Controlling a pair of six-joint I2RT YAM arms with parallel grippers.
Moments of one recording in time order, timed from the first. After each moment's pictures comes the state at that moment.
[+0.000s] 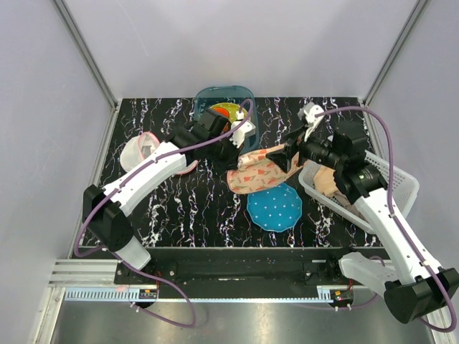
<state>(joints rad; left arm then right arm) -0.69 1.60 1.52 -0.77 0.32 0.11 0.35 1.04 1.12 -0.28 -0.56 0.07</state>
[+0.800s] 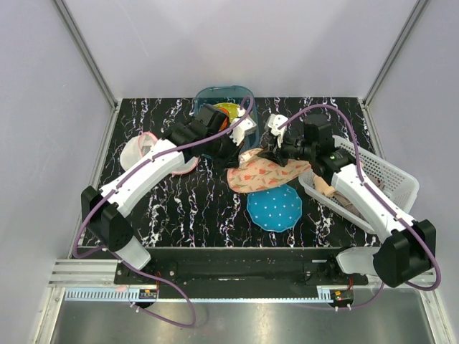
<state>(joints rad) -0.68 1.60 1.59 -0.84 0.38 0.16 0.41 1.30 1.10 -0.23 -0.70 -0.43</state>
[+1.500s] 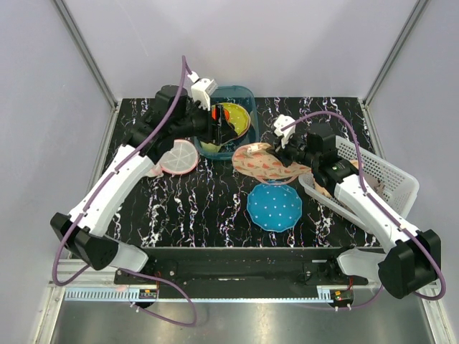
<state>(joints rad) -0.54 1.44 1.62 -0.64 0.37 -0.27 0.41 1.21 0.98 -0.11 -0.44 -0.35</state>
